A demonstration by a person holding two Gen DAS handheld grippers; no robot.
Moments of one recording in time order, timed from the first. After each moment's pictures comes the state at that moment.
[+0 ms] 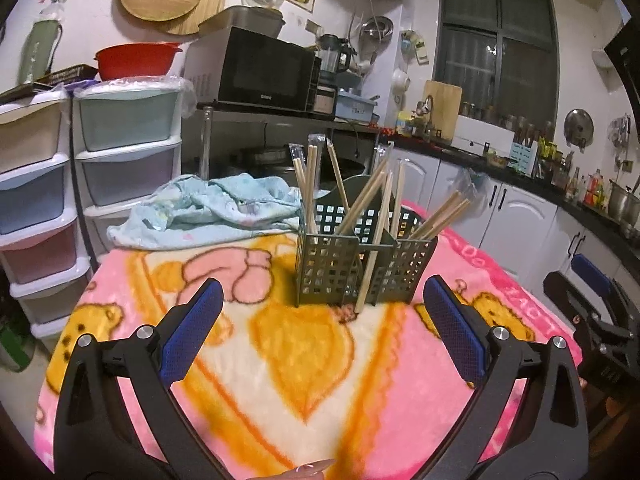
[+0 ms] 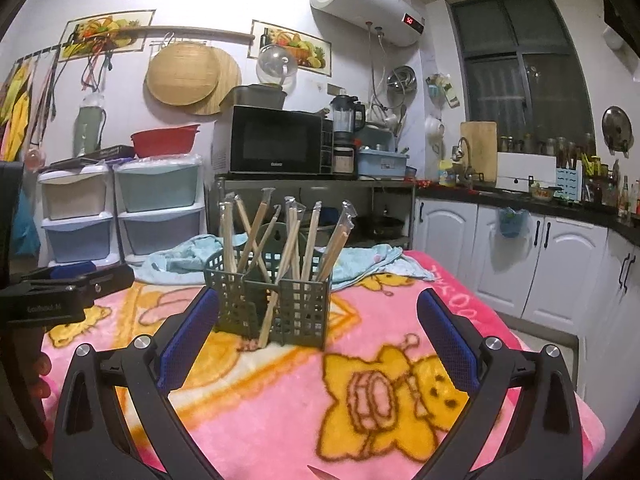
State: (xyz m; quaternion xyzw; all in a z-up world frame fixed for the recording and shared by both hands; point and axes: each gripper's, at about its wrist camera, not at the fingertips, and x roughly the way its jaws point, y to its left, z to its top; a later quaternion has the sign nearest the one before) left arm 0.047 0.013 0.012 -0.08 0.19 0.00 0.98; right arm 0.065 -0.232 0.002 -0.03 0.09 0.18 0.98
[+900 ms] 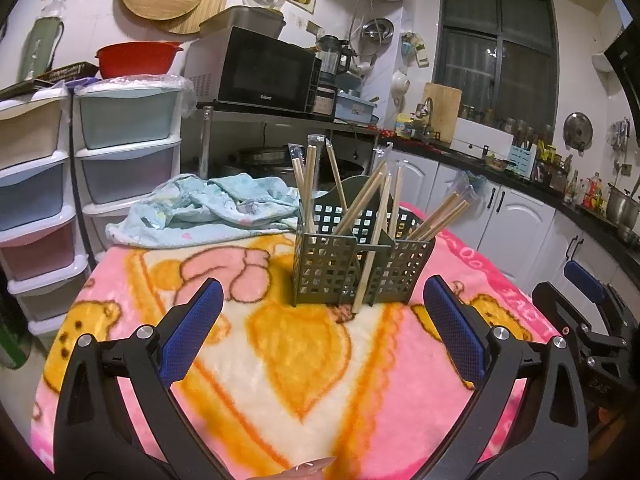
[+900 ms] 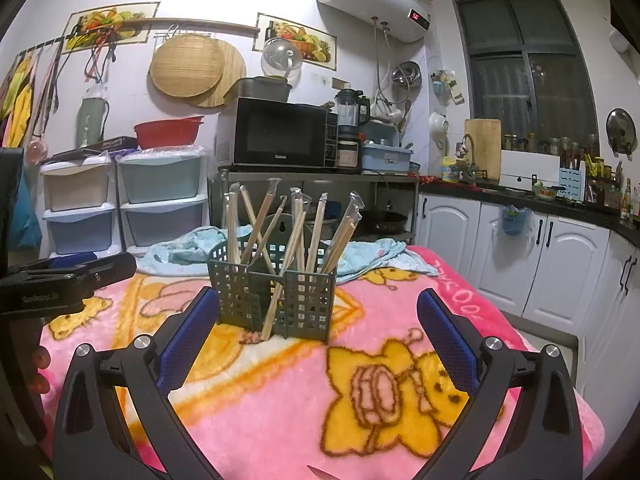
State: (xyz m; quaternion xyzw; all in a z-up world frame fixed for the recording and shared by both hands) left arm 0.044 0.007 0.014 -0.08 0.19 0.00 0.98; right arm 0.062 -0.225 -0.003 -0.04 0.10 0.18 0.98
